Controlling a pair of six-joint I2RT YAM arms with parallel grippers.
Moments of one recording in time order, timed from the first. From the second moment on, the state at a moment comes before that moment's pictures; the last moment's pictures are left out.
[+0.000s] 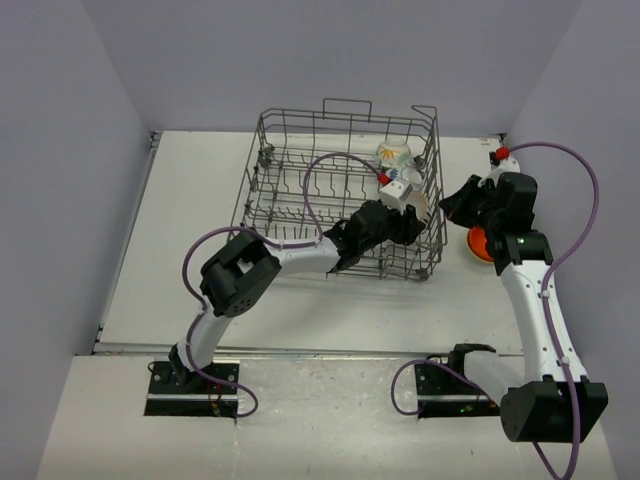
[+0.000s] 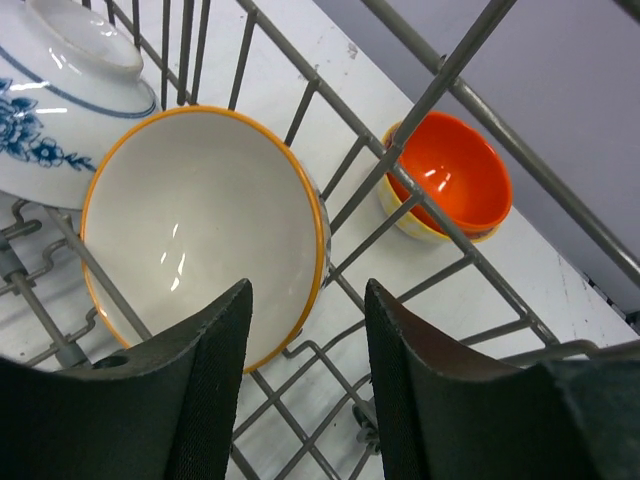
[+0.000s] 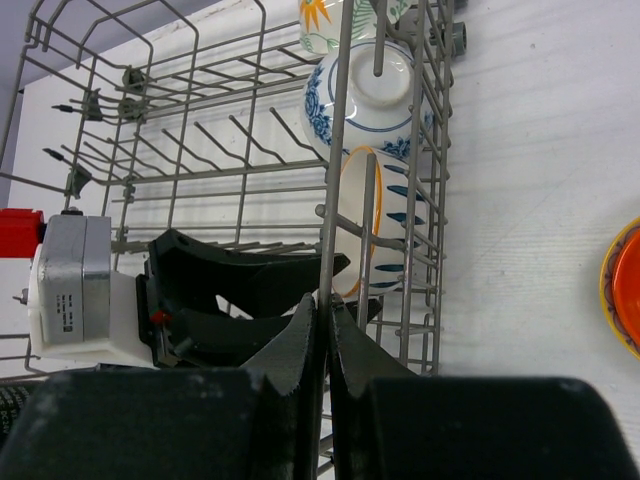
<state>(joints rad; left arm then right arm) -0.97 2.13 1.43 0.52 -0.05 -0.42 -0.03 1.03 1.01 -0.46 -0.25 0.40</state>
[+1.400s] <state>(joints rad) -0.88 2.08 1.24 0.78 0.22 -0.60 -0.01 1.04 1.01 -0.45 -0.29 0.40</state>
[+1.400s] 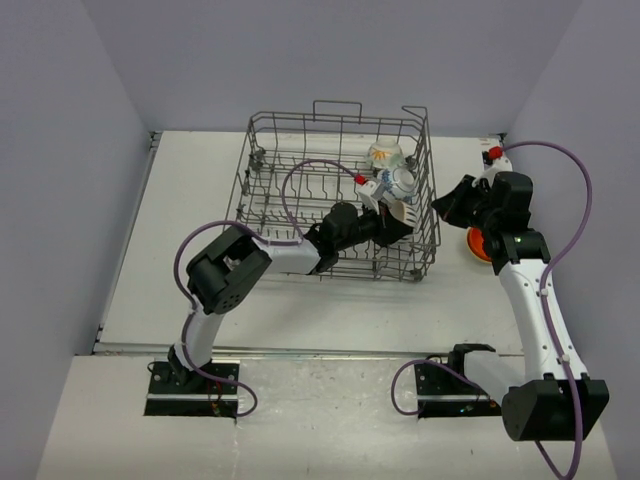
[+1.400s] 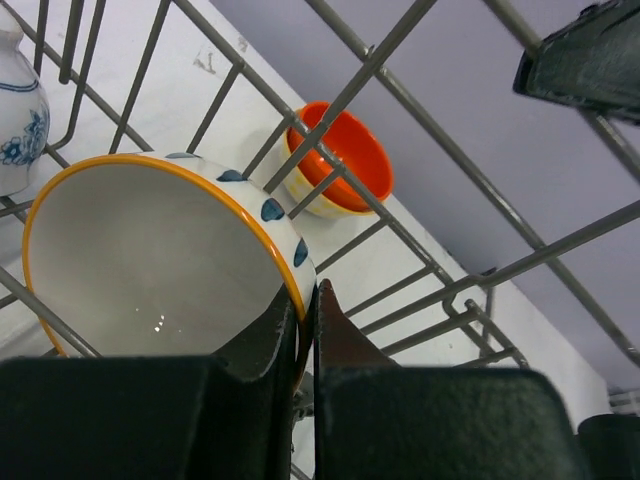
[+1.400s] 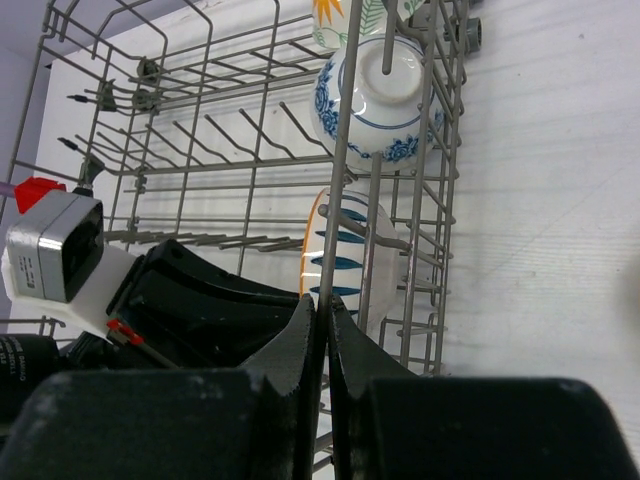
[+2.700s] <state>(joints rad) -0.40 1.58 1.04 1.05 0.50 -1.08 -0.01 1.04 1.01 -0.45 -0.29 0.40</state>
